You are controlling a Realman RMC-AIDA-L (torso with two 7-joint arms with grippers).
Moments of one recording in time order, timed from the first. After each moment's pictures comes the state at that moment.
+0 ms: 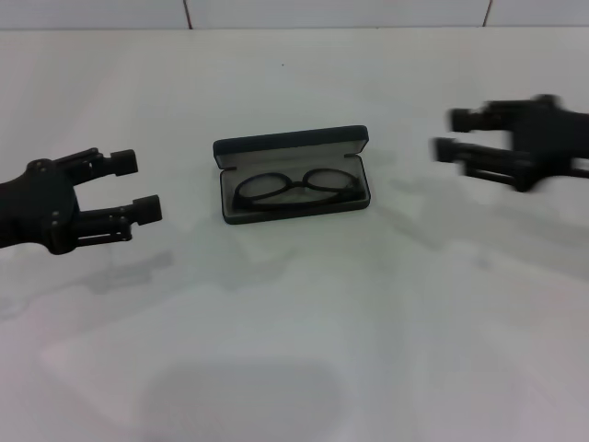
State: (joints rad) left arm -0.28 -1.95 0.71 0.74 1.73 1.79 -1.43; right arm 0.34 2.02 -1.28 -1.21 -1.64 -1.30 1.74
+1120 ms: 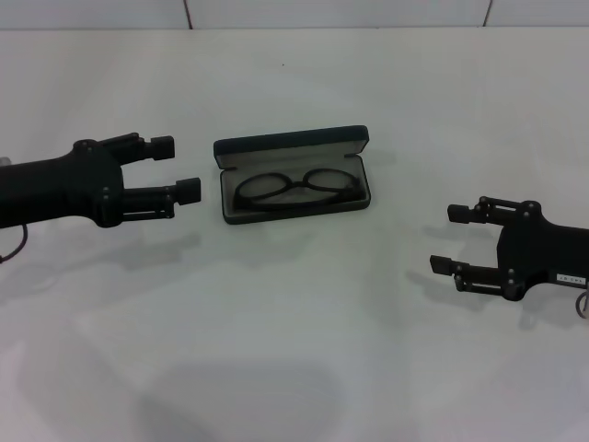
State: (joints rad) left arm -0.38 -1.98 0.71 0.74 1.82 1.70 -1.46; right arm 0.49 2.02 -0.99 -0.46 -1.70 -1.41 0.92
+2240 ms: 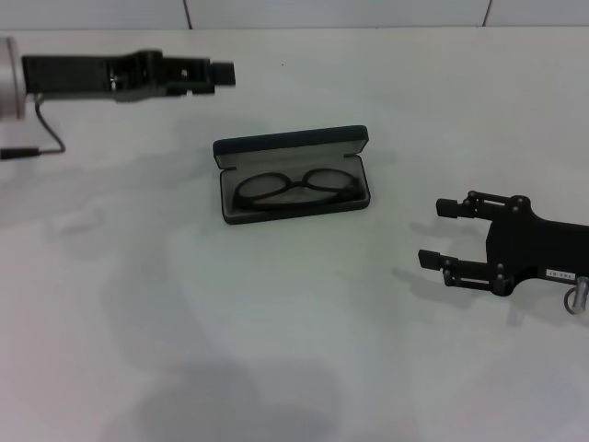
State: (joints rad) left arm -0.57 -2.00 0.72 0.92 1.96 1.60 -2.33; right arm 0.51 2.03 -1.00 -0.43 -1.66 -1.42 0.91
